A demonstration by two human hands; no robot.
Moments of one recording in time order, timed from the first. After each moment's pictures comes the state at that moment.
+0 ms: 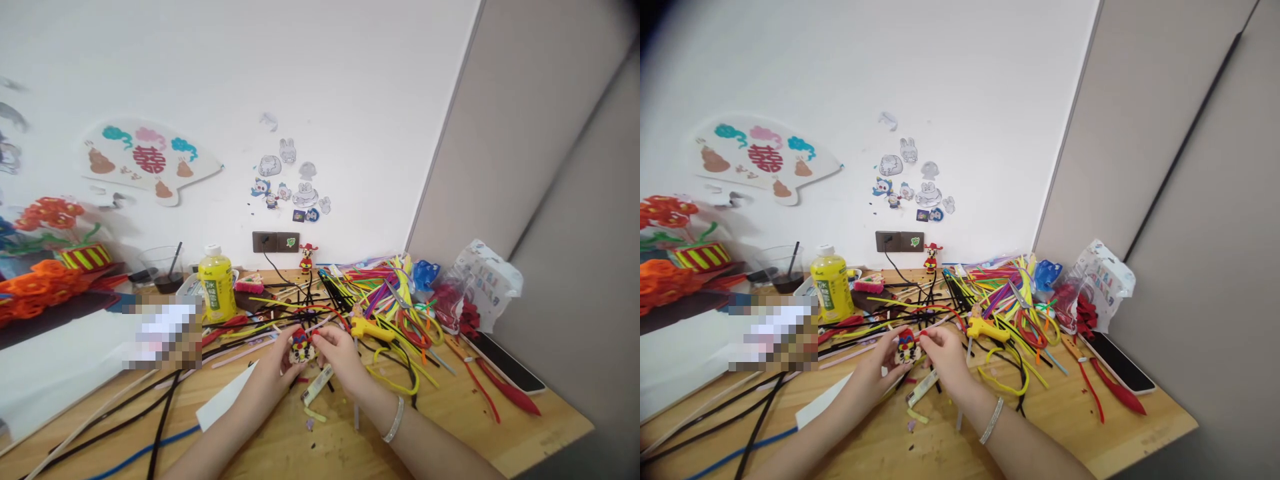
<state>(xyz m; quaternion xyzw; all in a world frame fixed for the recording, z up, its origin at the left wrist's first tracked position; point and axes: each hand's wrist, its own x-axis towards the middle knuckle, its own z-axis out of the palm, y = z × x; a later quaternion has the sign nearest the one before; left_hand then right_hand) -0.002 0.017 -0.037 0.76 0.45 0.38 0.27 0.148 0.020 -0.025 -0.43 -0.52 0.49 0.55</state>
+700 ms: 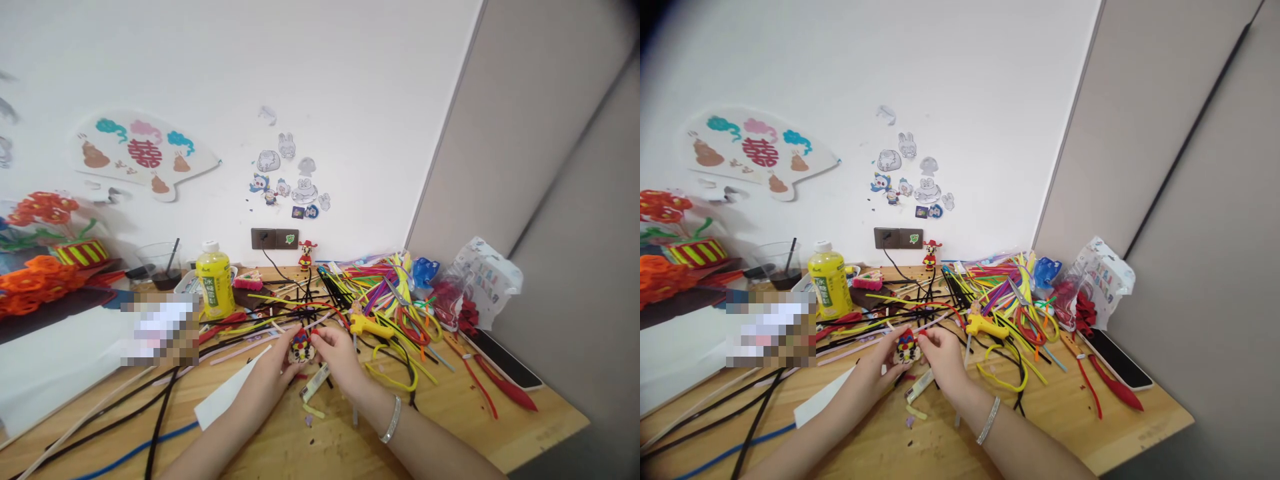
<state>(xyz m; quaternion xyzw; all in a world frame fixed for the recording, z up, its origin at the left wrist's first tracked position) -0.001 0.009 -0.027 0.78 0.47 0.33 0.23 0.144 0.017 -0.030 -0.43 -0.53 0.48 0.56</state>
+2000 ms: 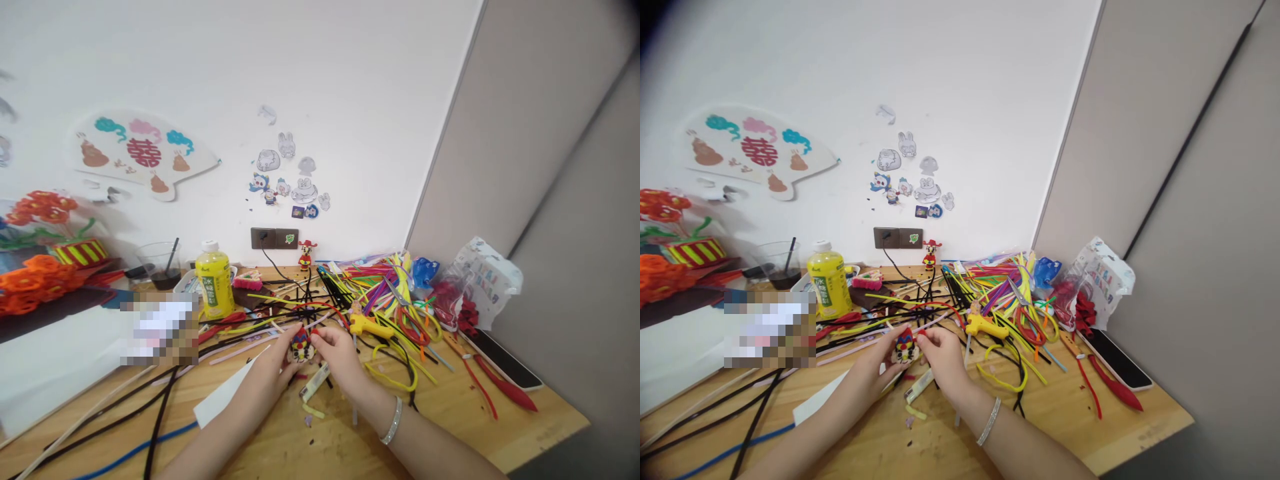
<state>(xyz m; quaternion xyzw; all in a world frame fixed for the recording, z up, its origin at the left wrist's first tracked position) -0.004 0.009 -0.024 0.79 0.46 0.34 0.23 0.147 0.017 -0.029 -0.43 -0.54 0.47 0.55</state>
